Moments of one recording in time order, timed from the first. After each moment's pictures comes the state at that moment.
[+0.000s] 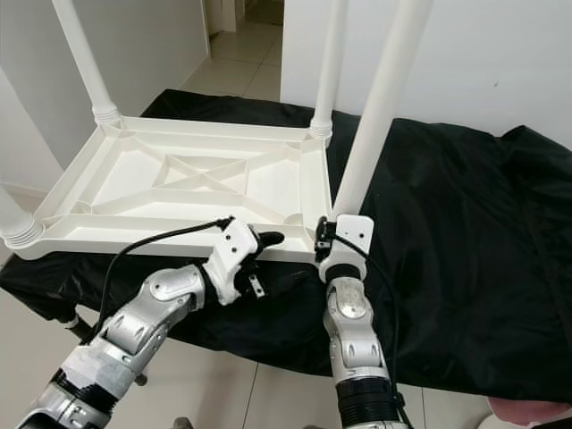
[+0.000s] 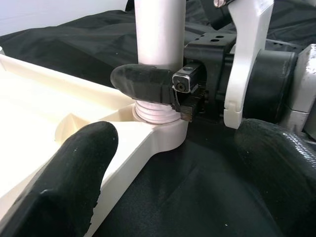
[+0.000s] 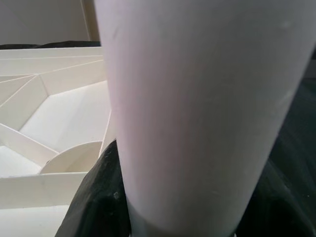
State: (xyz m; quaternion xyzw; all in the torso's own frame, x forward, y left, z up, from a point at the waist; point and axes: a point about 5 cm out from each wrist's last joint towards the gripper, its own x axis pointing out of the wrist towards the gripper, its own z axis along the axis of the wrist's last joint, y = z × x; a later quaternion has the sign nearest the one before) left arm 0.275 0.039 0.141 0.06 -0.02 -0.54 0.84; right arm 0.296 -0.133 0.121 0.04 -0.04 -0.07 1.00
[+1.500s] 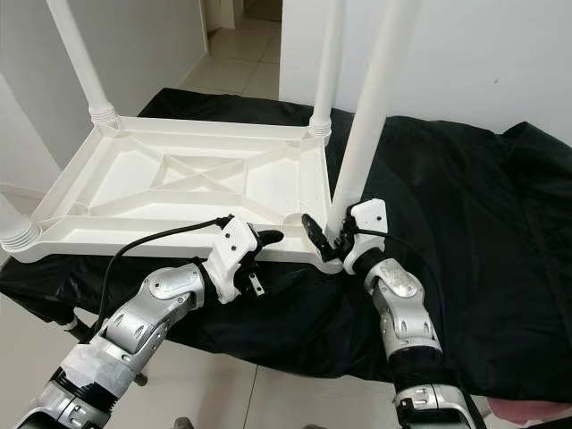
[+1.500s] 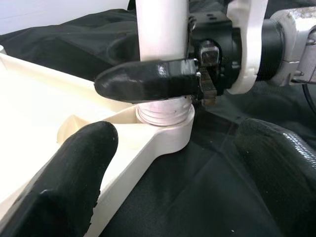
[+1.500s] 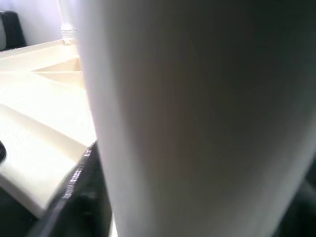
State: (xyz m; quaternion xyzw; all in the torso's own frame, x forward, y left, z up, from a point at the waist) left arm 0.275 0.038 0.142 0.06 -0.02 -0.54 0.84; right arm 0.319 -0.172 0.129 -0.03 -0.05 0.25 0.97
